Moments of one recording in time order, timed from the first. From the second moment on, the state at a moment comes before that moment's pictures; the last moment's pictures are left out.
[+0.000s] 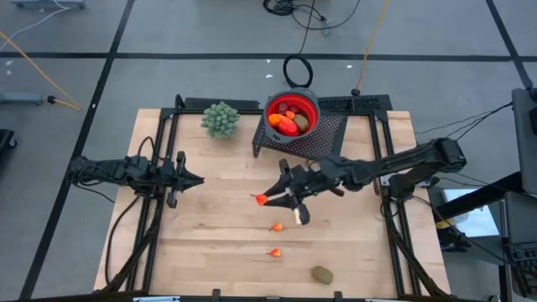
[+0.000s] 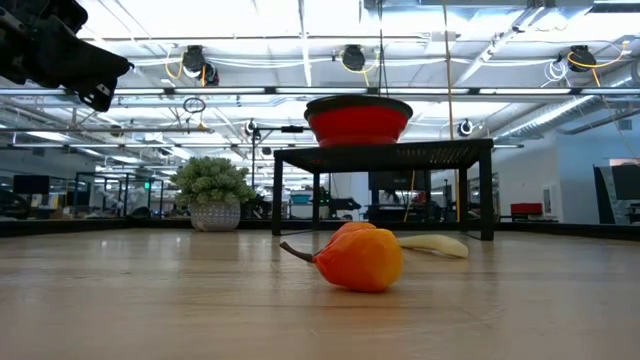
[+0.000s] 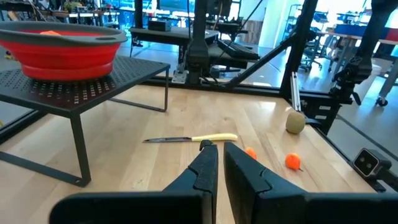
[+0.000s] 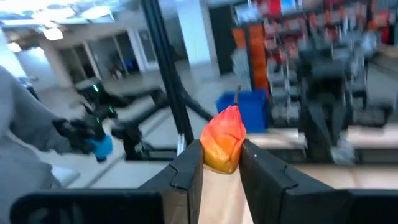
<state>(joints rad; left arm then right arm) -0.17 0.02 0.19 -0.24 -0.11 -0.11 0.16 1.49 1.07 0.47 -0.20 0.22</state>
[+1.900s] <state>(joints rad) -0.17 0.02 0.19 -0.26 -0.11 -0.12 0.11 1.42 1.07 0.63 0.23 0.07</state>
